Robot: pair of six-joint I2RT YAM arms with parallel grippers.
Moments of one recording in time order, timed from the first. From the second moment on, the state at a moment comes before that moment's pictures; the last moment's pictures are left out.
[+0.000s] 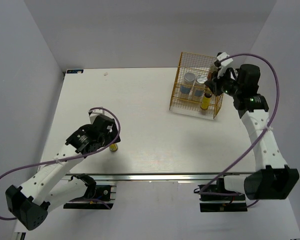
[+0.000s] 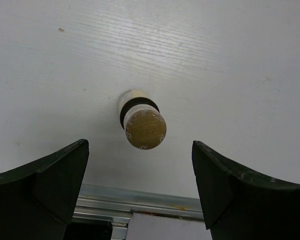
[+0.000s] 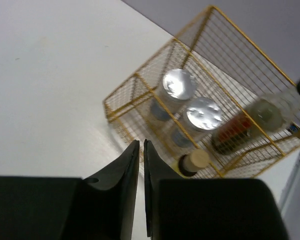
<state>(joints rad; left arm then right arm) -0.62 0.90 0.86 -0.88 -0.42 -0.73 0.05 1.30 1.34 -0.39 -0.52 -0.33</state>
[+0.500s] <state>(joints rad) -0.62 1.07 0.86 -0.85 -0.41 -0.72 0.13 1.18 1.14 -0.36 -0.65 -0.32</state>
